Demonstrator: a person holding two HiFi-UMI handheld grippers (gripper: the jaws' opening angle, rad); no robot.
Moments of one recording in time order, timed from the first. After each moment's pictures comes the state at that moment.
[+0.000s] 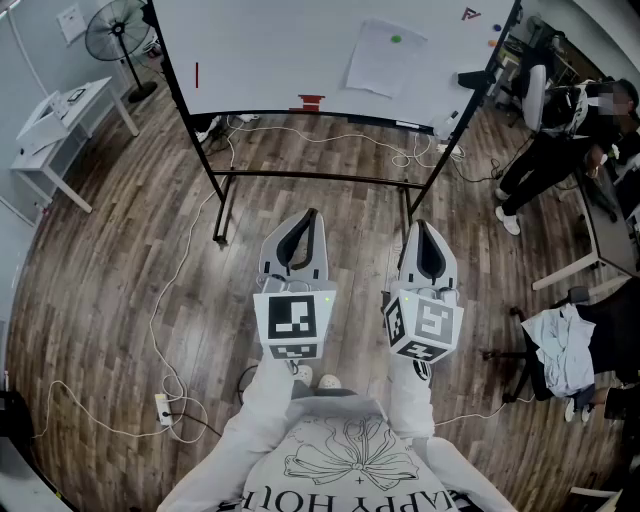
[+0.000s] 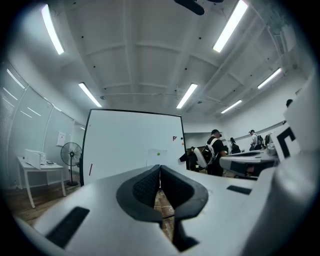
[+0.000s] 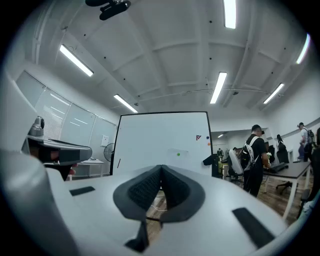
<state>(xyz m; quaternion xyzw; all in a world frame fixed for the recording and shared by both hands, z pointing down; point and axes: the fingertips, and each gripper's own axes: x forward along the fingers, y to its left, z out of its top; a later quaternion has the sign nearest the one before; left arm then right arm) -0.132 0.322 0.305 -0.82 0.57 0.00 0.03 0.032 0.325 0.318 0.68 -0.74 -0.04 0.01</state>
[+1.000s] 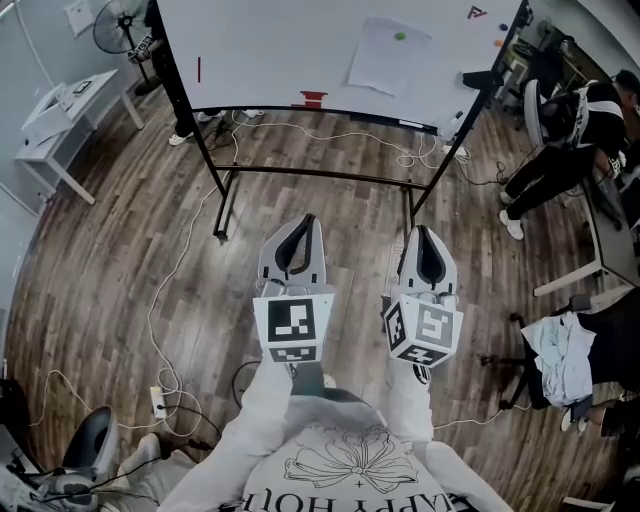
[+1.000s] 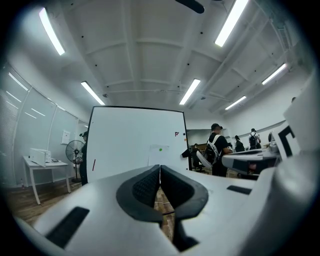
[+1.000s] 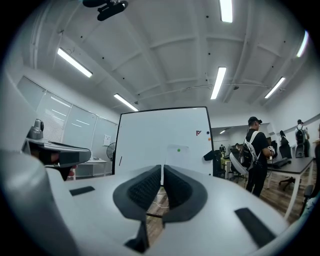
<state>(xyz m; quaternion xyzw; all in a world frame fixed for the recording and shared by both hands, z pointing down) -0.115 0.314 0.324 -0.81 0.59 -0.02 0.02 0.054 0.314 0.336 0.67 -0.75 -0.02 0.01</state>
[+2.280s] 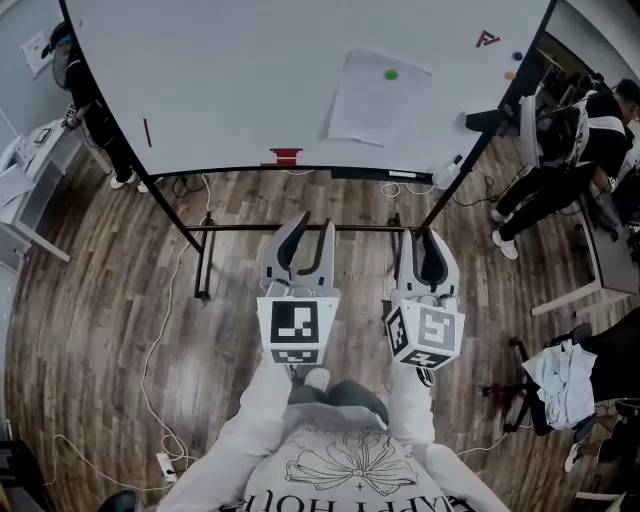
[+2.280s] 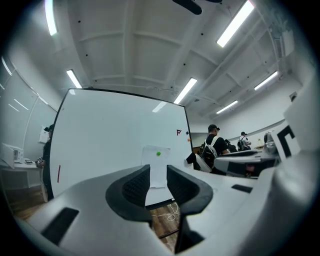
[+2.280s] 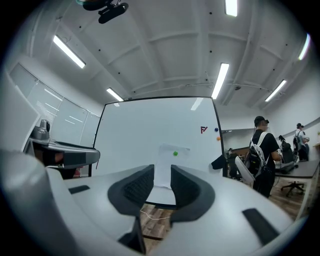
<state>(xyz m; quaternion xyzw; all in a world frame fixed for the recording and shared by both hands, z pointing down) -0.077 0.011 0.319 -0.85 0.53 0.00 0.03 0.072 0.028 0.331 0.69 -0.73 -0.04 0.00</state>
